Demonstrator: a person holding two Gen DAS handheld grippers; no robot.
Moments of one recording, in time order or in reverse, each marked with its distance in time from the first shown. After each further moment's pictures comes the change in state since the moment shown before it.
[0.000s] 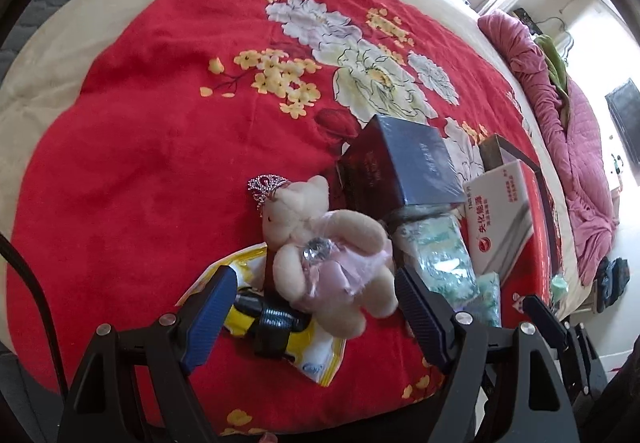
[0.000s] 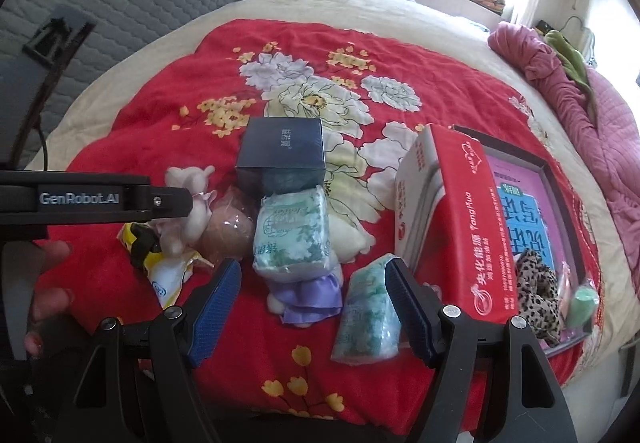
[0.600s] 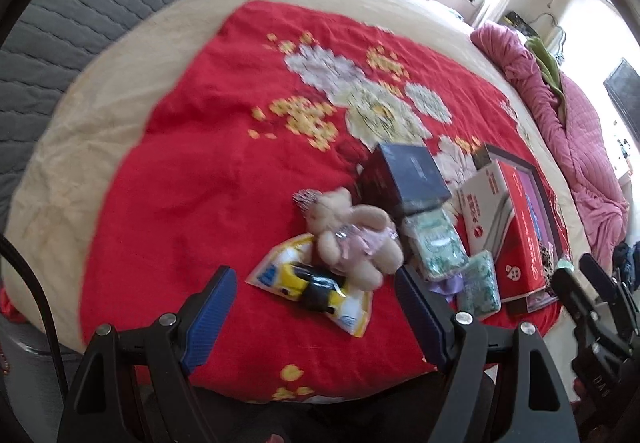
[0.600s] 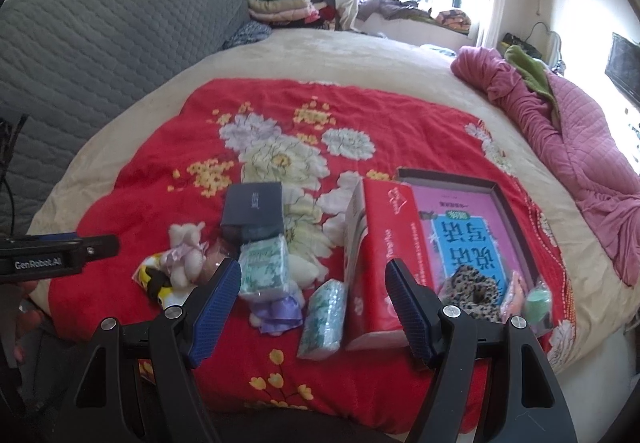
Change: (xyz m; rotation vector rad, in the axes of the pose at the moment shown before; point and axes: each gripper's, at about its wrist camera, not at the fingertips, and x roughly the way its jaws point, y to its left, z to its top) left arm -0.076 0.001 -0.029 0.090 -0.118 0.094; right arm -0.084 -0.028 0.003 0.072 -0.139 -0.045
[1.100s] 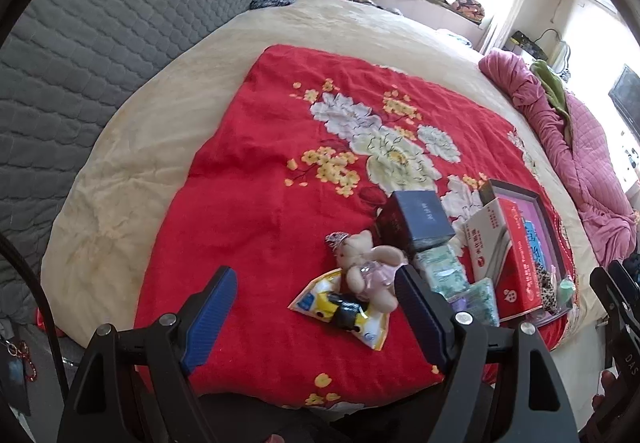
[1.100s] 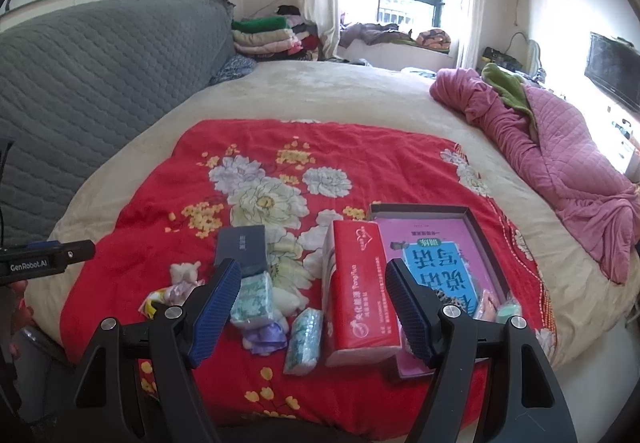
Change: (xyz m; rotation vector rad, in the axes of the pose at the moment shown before) left arm -0.060 0.017 0.013 0.000 -0.128 0.077; right arm -0.058 -0.022 0.018 0.054 -0.115 -0.034
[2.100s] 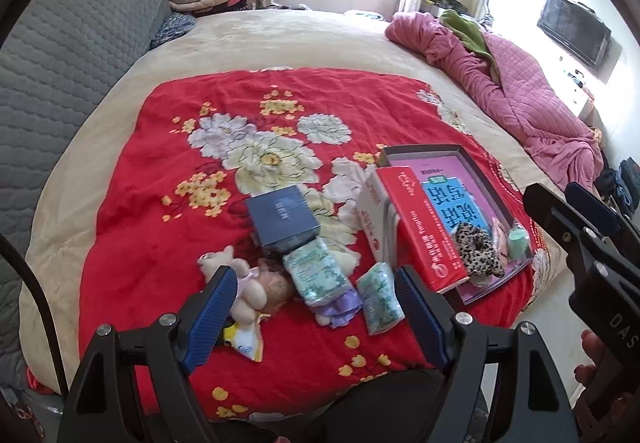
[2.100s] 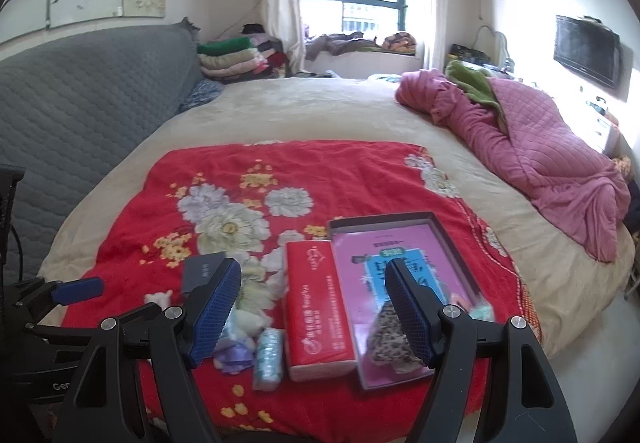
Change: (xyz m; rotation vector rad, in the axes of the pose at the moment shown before) left arm -0.011 -0.147 -0.013 0.279 -0.018 -0.122; right arm -0.018 -0.041 0.014 0.091 -0.056 -0.061
